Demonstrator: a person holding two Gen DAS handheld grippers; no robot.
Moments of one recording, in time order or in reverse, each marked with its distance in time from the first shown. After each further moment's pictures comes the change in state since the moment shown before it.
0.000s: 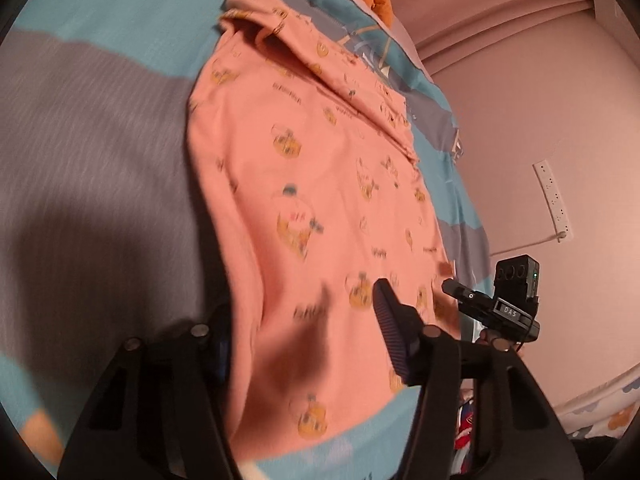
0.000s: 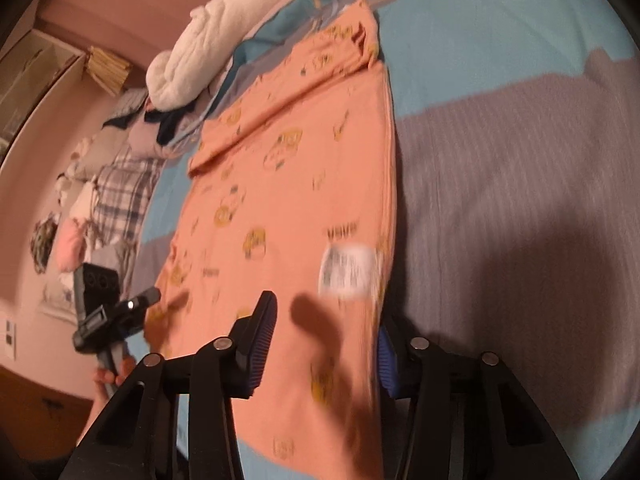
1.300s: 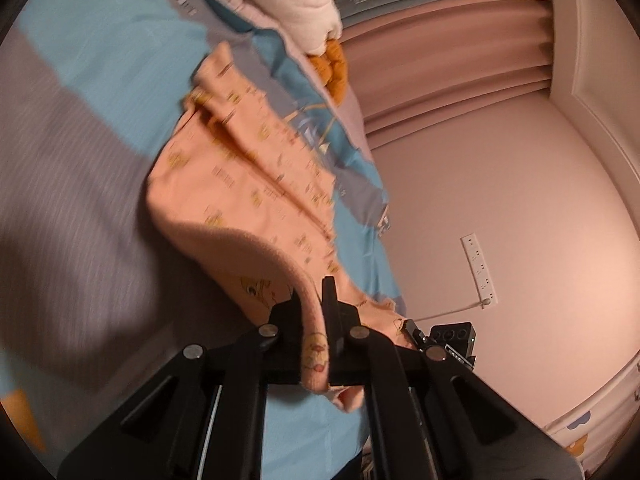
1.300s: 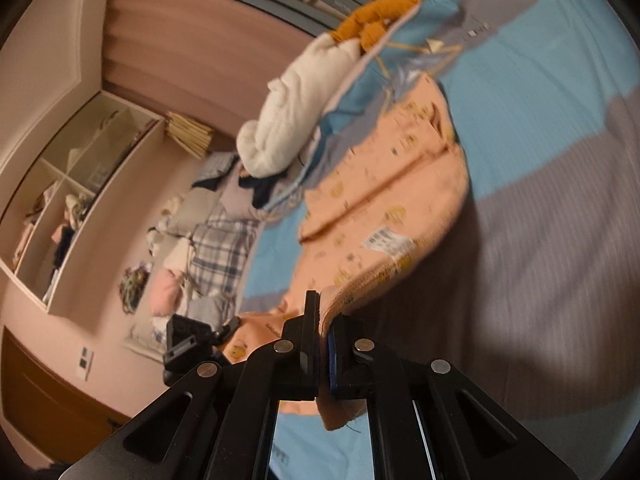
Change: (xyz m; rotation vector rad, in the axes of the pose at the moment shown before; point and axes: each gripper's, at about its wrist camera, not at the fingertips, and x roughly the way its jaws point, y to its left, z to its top) left arm -0.063 -0.019 0.028 -0.115 -0.247 -0.283; right arm -0.045 0.020 0.019 0.032 -0.250 0.347
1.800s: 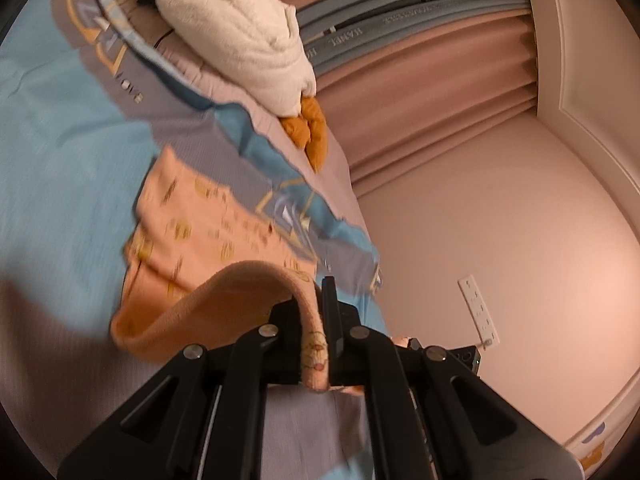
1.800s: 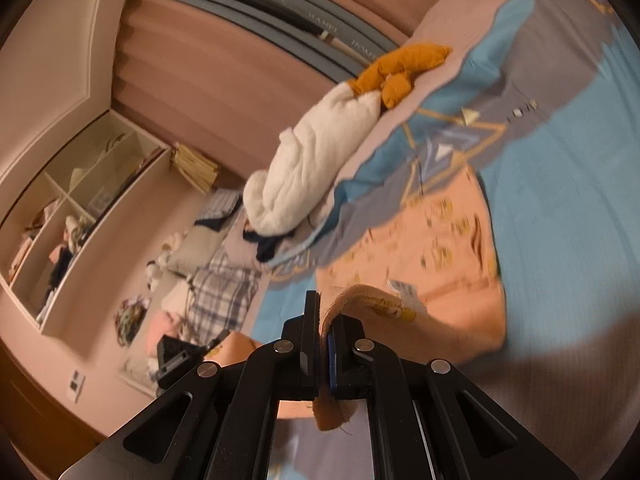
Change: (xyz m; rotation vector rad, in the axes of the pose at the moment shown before) left arm 0.033 -0.024 0.116 0.058 -0.149 -0.015; right arm 0.033 0.017 0.101 -0.055 -0.125 -0.001
